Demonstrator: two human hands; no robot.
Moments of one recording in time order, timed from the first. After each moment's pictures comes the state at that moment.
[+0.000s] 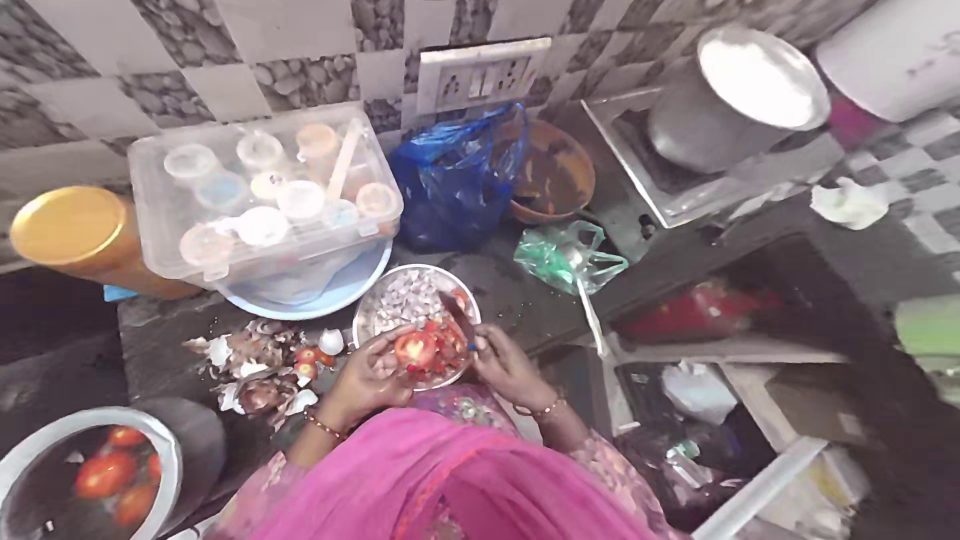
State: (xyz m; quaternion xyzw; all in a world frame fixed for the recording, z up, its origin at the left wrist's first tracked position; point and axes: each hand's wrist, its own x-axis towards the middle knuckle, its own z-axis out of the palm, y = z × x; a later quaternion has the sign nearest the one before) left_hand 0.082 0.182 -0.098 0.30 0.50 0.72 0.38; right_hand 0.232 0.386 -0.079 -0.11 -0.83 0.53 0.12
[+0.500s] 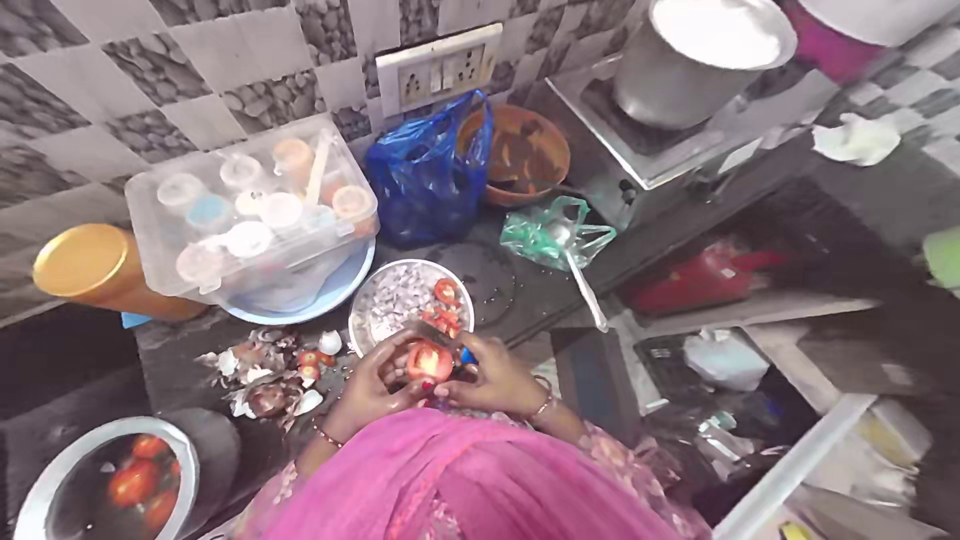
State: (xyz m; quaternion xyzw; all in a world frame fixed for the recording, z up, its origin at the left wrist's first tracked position) left_hand 0.109 0.183 -0.074 0.41 0.51 0.68 0.34; right_hand 0.248 0.360 -0.065 -0.08 -0.88 0.47 0.11
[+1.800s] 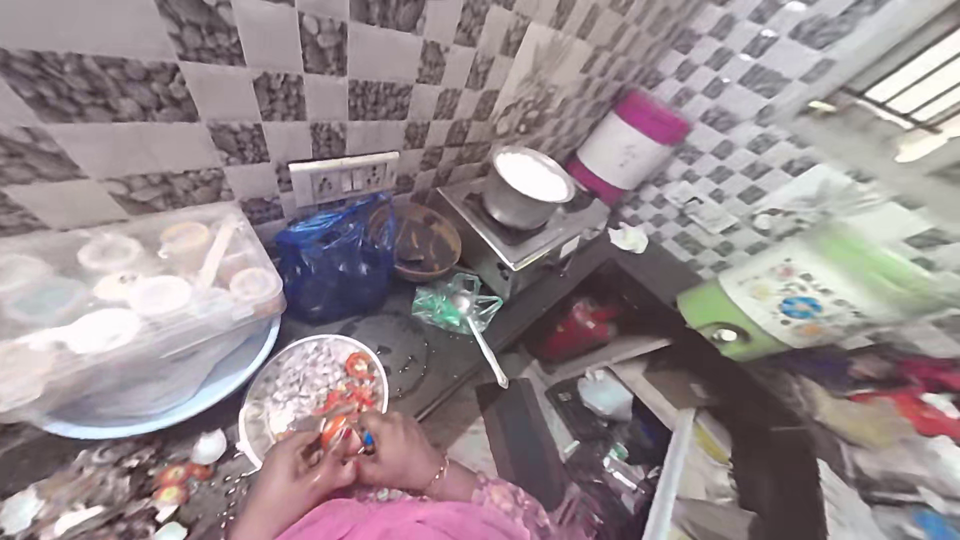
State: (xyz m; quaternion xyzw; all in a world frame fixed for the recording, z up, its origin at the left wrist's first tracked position) left_hand 0.127 0.207 -0.043 0.33 0.75 0.49 0.30; right_hand 0.241 0.353 -0.058 -0.15 -0.92 0.37 0.03
